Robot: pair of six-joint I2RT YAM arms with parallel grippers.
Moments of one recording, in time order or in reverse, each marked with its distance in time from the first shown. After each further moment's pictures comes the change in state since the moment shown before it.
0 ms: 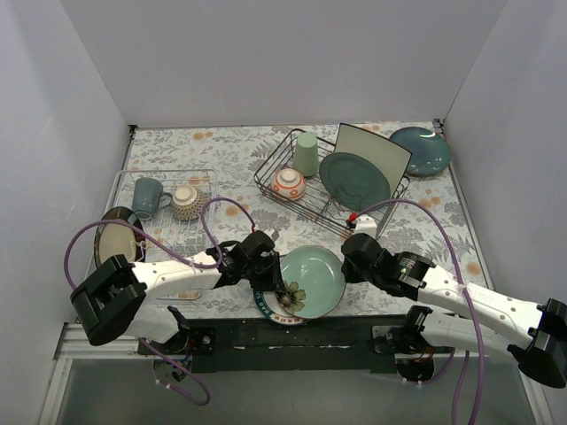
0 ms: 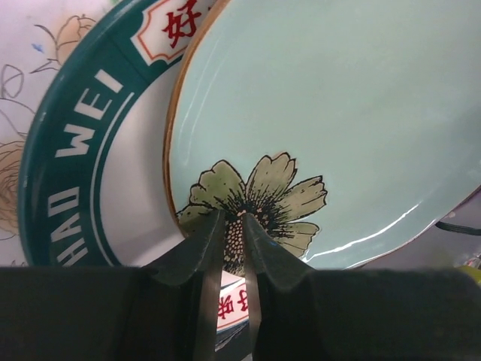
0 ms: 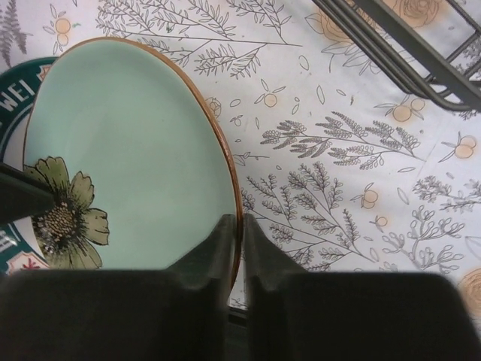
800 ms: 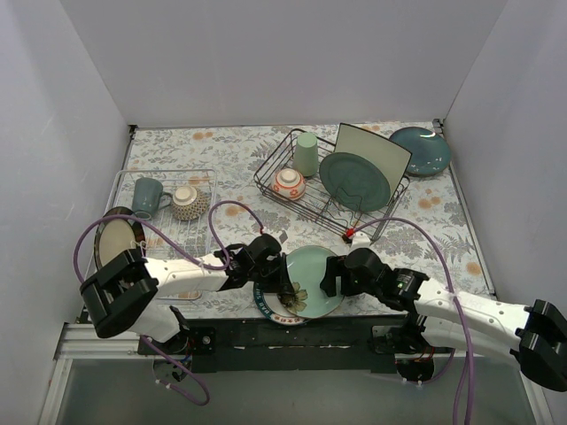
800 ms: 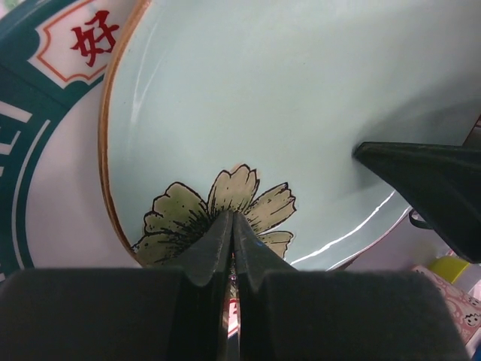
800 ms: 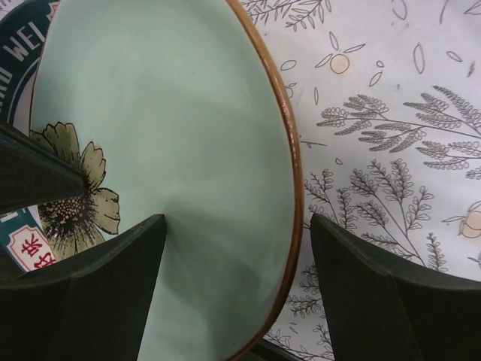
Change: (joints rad) left arm -0.050 0.072 -0.012 0.152 0.019 -0.046; right arm -0.002 -0.036 -0.248 0.309 -0.158 0.004
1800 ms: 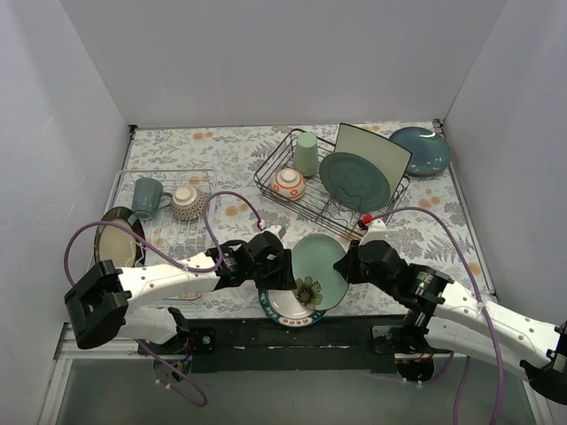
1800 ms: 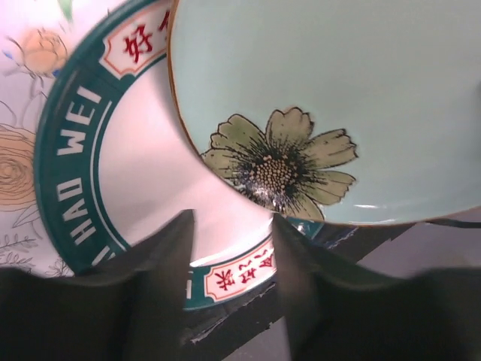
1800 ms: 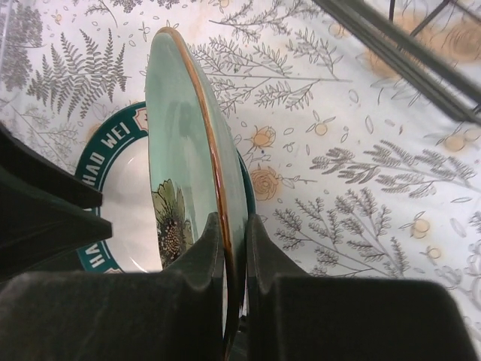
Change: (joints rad) left arm -0.056 -0.100 0.096 -0.237 -0.133 0.024; right arm -0.005 -0.196 0.094 -0.129 0.105 0.064
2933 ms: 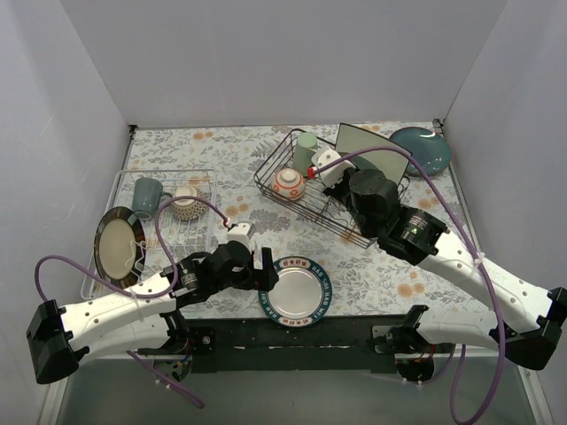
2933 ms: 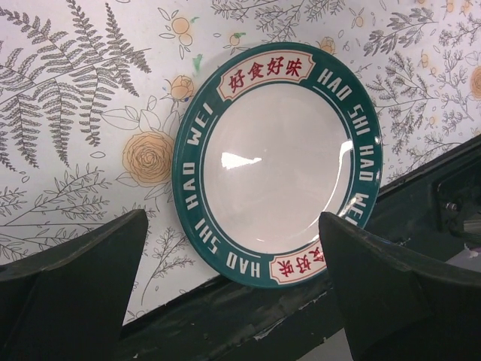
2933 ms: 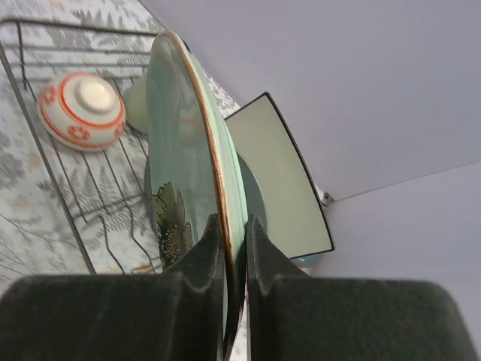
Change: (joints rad) left arm 0.000 -0.417 -0.096 -0.153 -0.262 0.106; right arm -0.032 0.428 0.752 0.072 0.343 -1.286
